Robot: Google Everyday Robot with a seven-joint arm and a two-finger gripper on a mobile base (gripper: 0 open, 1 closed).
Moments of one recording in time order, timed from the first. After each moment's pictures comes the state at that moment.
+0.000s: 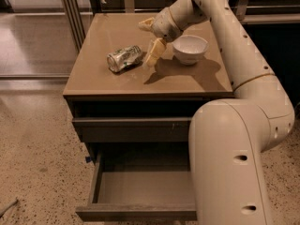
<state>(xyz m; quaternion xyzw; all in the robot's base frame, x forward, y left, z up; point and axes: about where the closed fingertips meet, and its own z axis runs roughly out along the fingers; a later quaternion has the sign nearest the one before) 0.746 0.016 0.875 -0.70 0.57 0.23 0.36</state>
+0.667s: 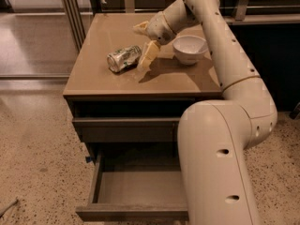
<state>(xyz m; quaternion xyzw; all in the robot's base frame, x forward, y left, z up) 0.754 0.032 0.860 -0.70 0.57 0.25 0.35</state>
